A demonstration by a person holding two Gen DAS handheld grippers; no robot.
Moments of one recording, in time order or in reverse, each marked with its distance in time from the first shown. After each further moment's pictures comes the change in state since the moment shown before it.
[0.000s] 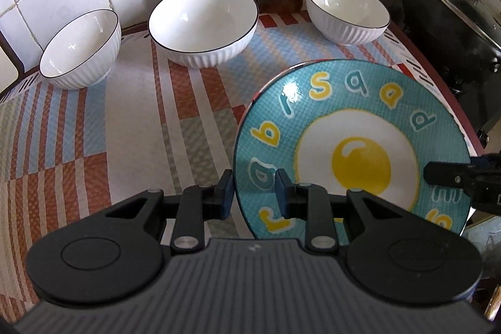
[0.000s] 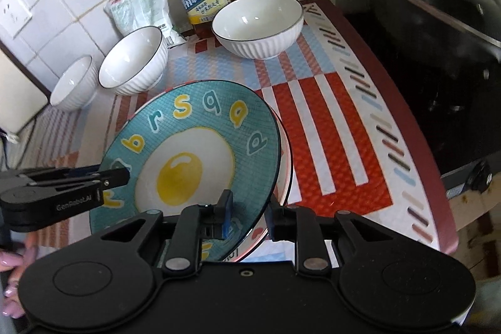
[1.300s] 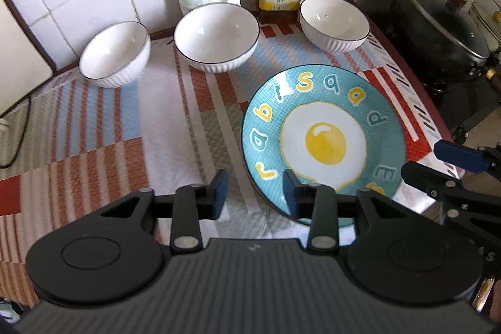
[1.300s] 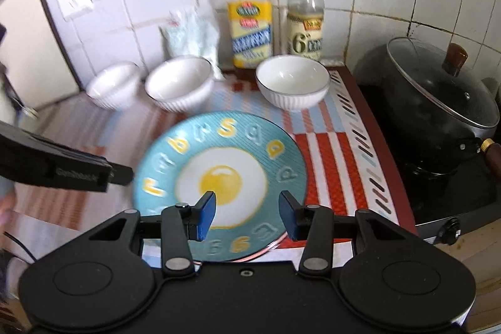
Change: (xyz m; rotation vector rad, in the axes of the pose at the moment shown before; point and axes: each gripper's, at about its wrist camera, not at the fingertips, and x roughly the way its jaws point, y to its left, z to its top) left arm -0.088 -0.007 -0.004 -0.015 0.026 0.023; right arm -0.072 0.047 -0.035 -0.161 -0.201 0.009
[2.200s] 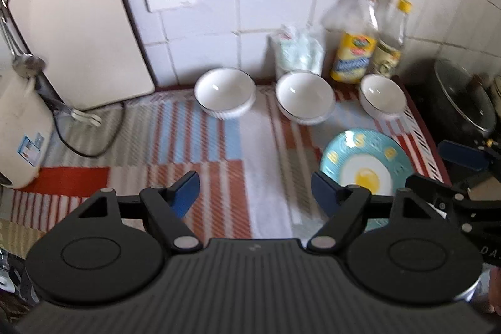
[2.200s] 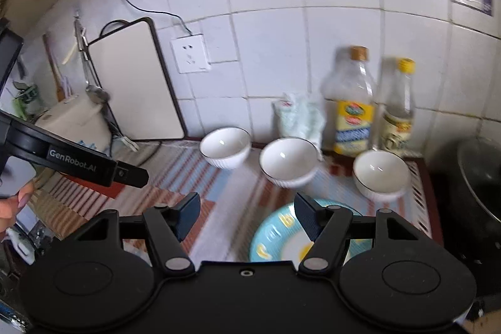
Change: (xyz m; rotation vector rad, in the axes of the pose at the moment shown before) left arm -0.130 0.094 -0.011 -0.173 -0.162 0.121; right arm -0.059 0.067 0.058 -0.196 -0.166 0.280
